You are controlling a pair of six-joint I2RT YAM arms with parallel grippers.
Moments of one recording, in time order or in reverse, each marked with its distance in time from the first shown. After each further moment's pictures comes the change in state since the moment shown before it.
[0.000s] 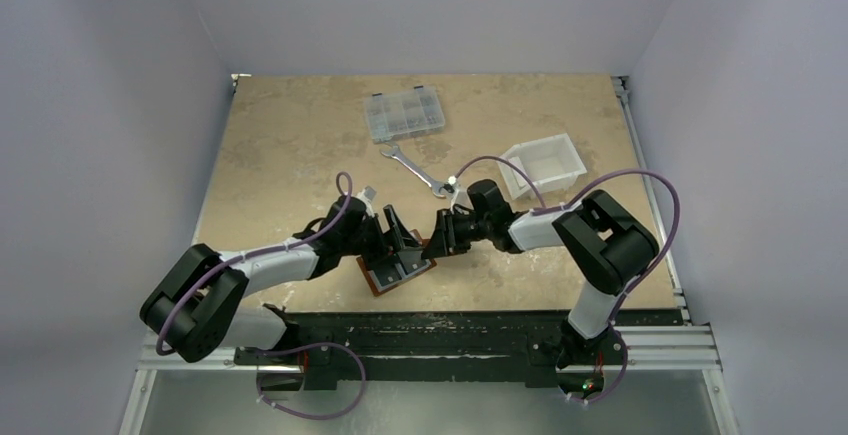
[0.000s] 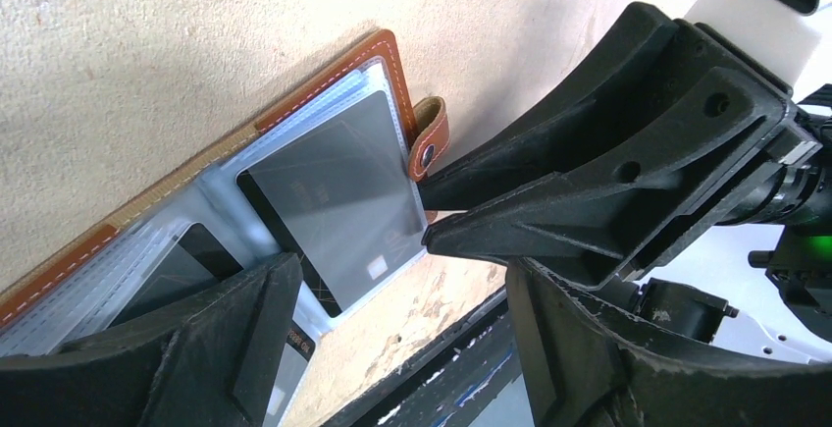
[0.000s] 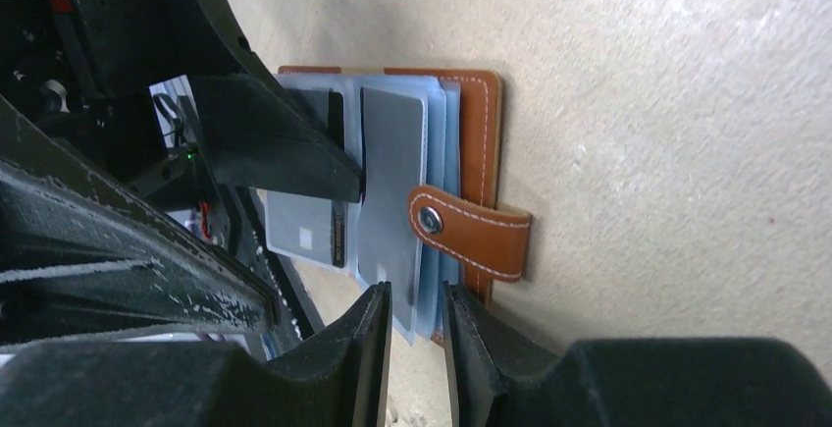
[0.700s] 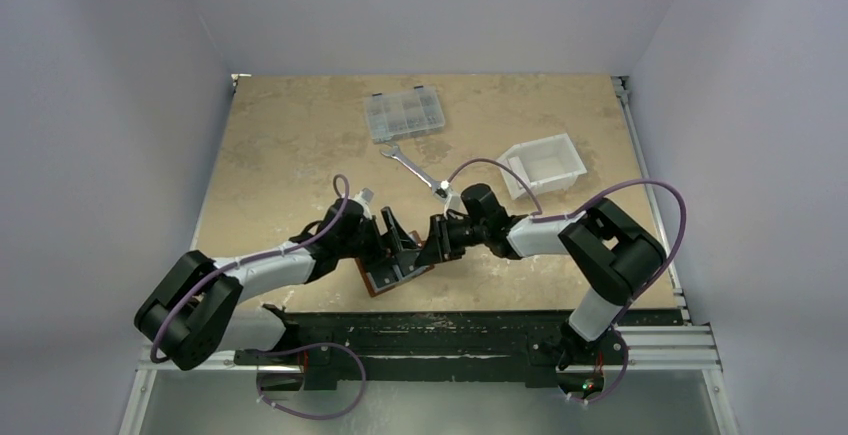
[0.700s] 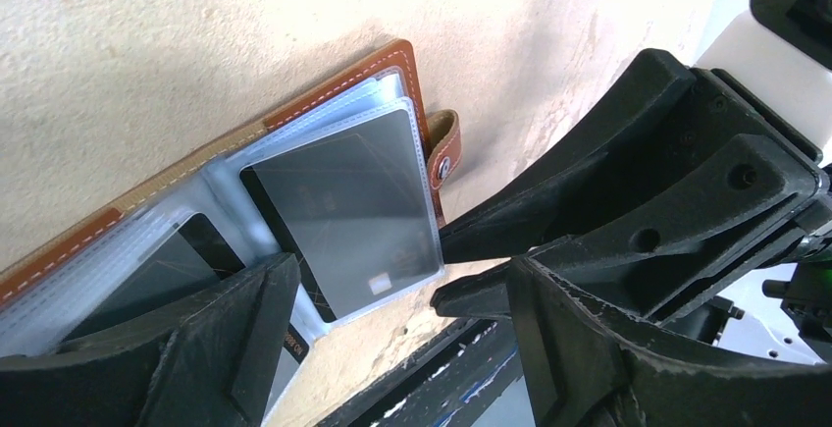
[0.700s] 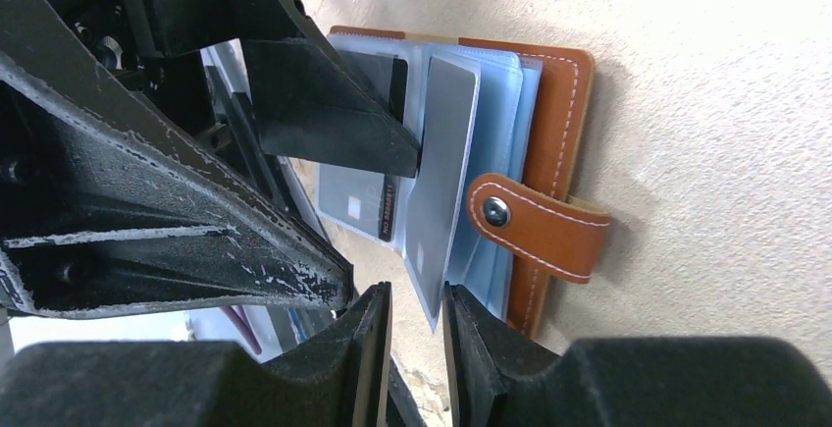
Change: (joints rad) left arm 0.000 -0.034 -0.029 0.018 -0.007 0.000; right arm 0.068 -0.063 -0.020 -0.010 0.003 0.039
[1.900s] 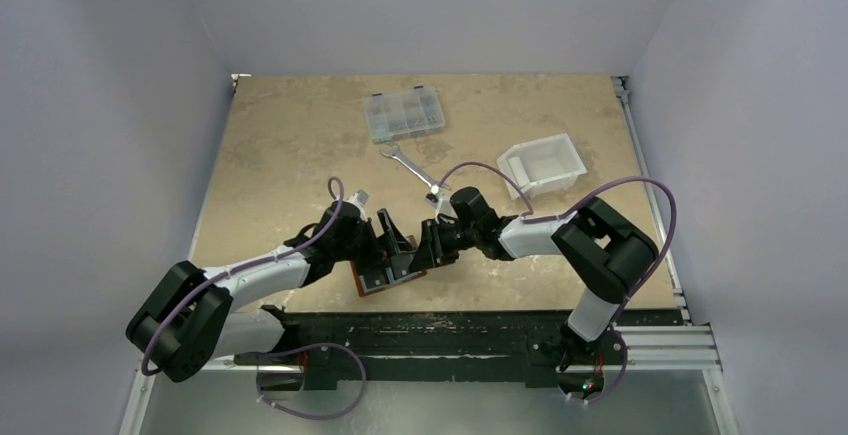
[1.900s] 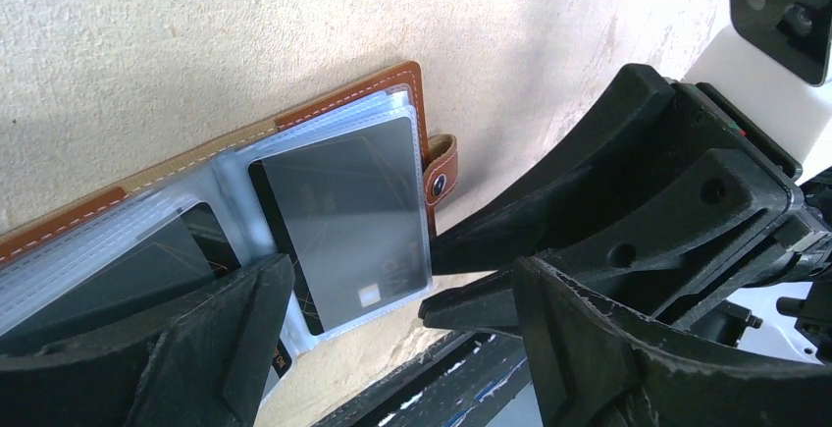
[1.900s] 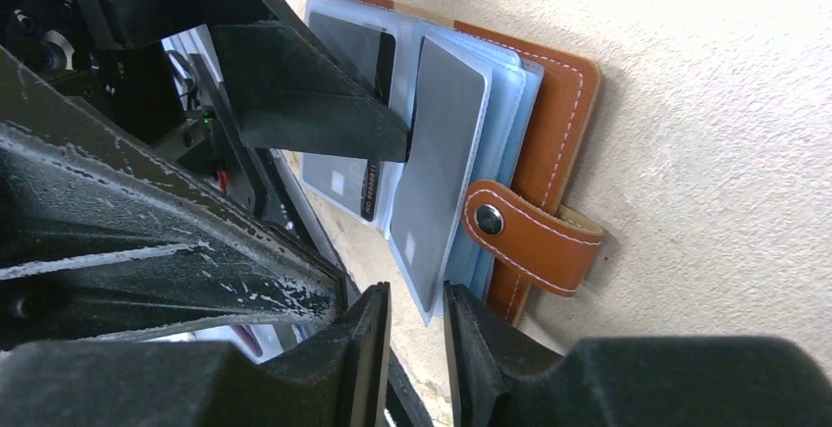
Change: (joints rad) left arm 0.000 -0.075 -0.015 -0.086 -0.042 0.016; right arm 0.063 0.030 0.040 -0.046 0.043 0.025
